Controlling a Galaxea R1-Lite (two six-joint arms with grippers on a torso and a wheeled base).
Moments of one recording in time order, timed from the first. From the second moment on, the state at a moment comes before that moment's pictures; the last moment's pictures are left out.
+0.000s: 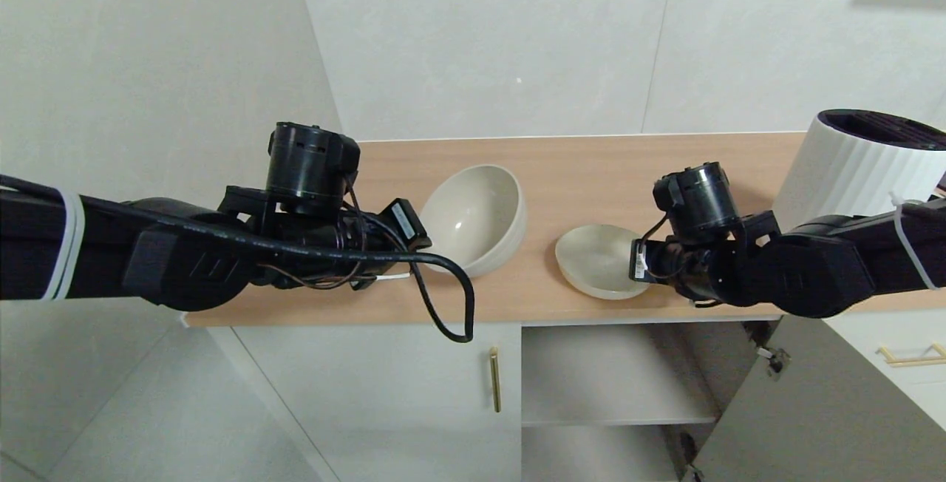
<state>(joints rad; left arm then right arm) -0.42 1.84 -1.17 -0.14 -0.06 -0.83 0.51 1.93 -1.19 -0.13 -0.47 0.41</state>
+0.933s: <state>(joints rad) -0.40 1.57 -0.98 -0.08 -0.08 -0.72 0.51 1.61 -1.01 0.05 -0.20 0.41</state>
